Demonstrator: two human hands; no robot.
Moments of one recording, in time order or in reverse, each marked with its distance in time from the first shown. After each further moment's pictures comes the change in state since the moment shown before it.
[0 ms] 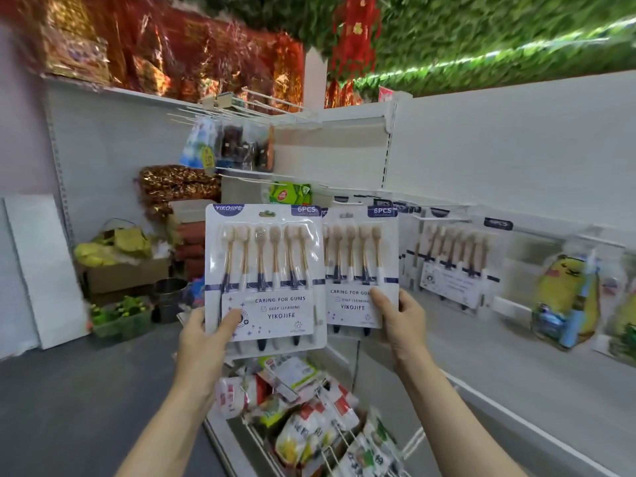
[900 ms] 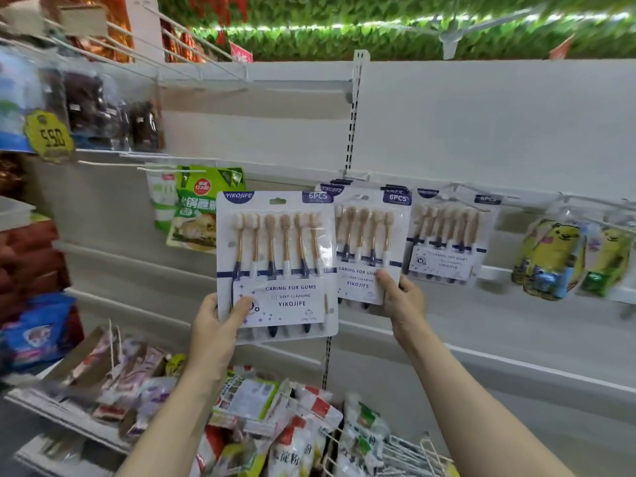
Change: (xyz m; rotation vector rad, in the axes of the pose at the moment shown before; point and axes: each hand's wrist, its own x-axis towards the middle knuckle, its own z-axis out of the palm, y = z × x) left_hand 0.258 -0.088 0.033 -0.143 -0.585 -0.117; right_hand 0.098 0.071 0.101 -0.048 0.530 0.089
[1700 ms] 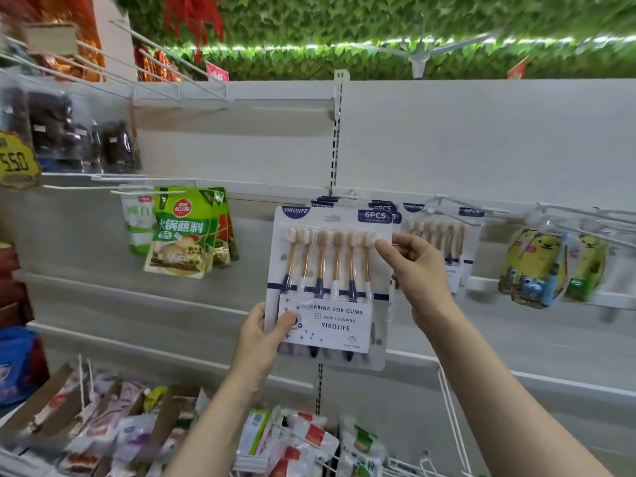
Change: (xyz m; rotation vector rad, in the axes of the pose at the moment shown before) left_hand 0.022 -0.011 0.055 -0.026 -0.315 -0.030; right_hand -0.030 -0.101 0.020 -0.206 0.008 -0.373
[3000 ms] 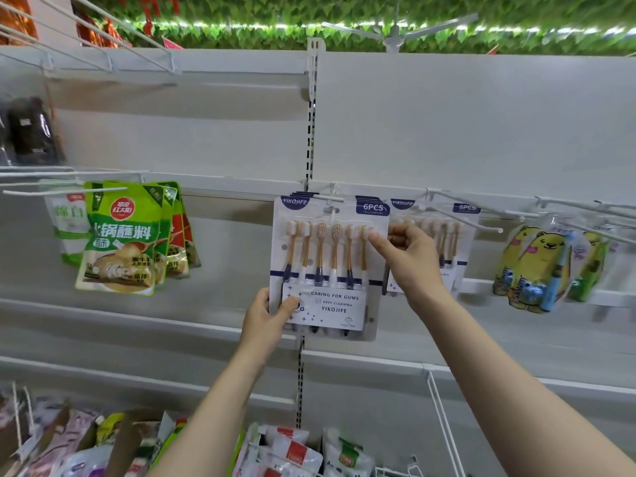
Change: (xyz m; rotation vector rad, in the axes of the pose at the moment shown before) left_hand 0.119 -0.051 0.049 0.072 -0.081 -0.014; right_hand 0.091 0.051 -0.006 -0.207 0.089 -0.046
